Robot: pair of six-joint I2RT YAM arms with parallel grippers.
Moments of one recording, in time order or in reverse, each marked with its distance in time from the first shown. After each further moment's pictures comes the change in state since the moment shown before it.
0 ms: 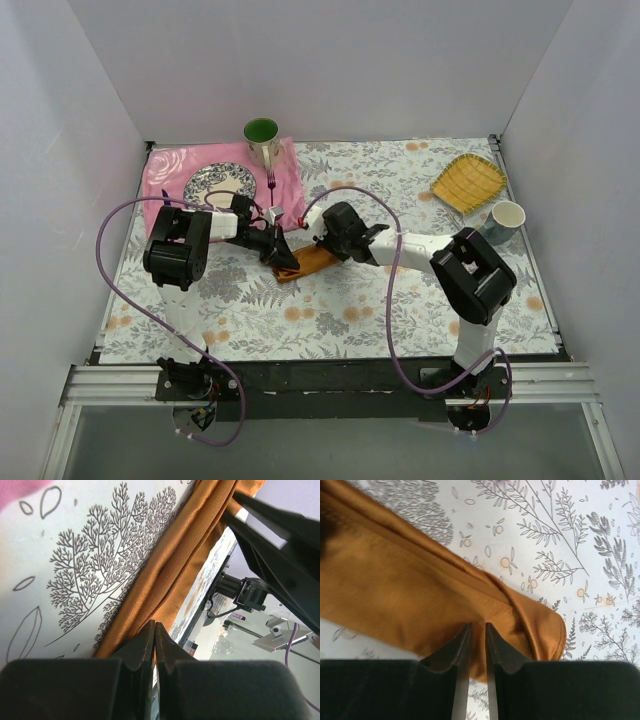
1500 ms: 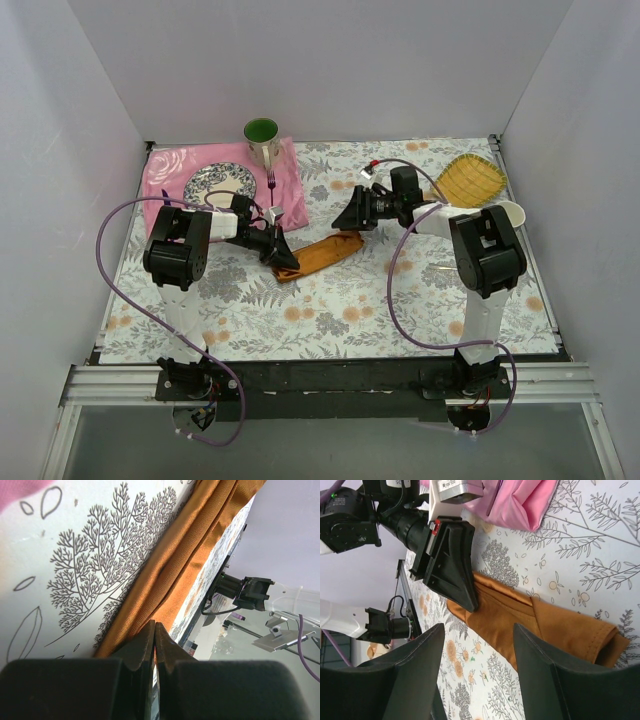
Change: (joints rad) left arm 0.000 0.000 0.000 0.000 -0.001 -0.002; right arm -0.454 0.103 0.041 0.270 -1.077 0.918
